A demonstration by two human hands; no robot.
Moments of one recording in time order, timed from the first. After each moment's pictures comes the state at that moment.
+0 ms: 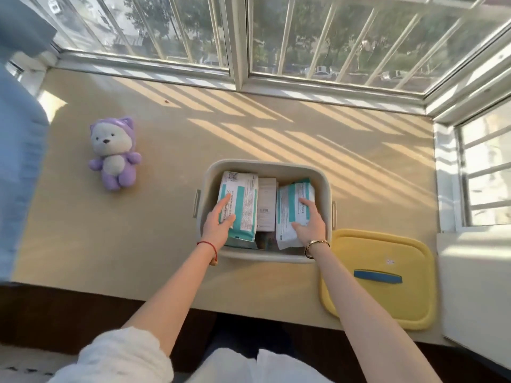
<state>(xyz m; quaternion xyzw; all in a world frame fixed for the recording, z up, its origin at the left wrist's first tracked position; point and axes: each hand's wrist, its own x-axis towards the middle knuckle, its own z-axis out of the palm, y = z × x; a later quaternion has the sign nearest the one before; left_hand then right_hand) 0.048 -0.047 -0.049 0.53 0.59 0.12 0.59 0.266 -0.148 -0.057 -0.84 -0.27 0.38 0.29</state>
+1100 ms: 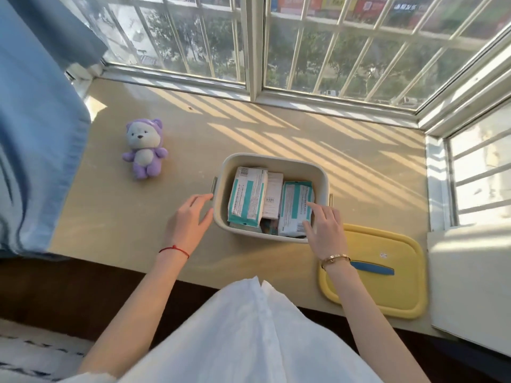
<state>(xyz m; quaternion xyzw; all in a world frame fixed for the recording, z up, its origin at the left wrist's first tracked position) -0.039 -0.085 0.071 0.81 0.53 0.15 0.22 0.240 -0.220 0.044 -0.83 -0.53 0.12 0.16</state>
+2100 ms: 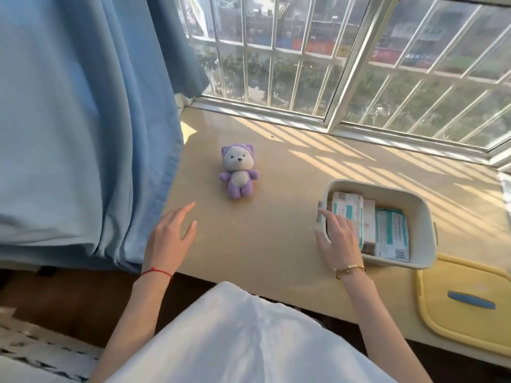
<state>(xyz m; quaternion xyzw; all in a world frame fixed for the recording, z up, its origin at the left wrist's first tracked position) -0.375 0.020 0.121 0.77 0.58 0.19 0.18 -0.034 -0.097 0.090 -0.80 -0.53 0.15 0.22</state>
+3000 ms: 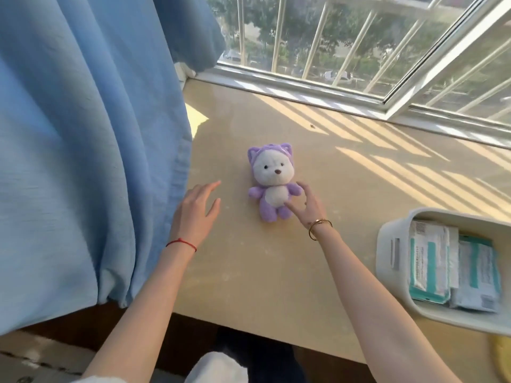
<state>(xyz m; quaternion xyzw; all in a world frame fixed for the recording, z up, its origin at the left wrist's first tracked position) -0.375 0.273 -0.012 0.78 0.55 0.13 0.26 -0.096 0.202 -0.093 -0.80 -0.39 0.40 0.21</state>
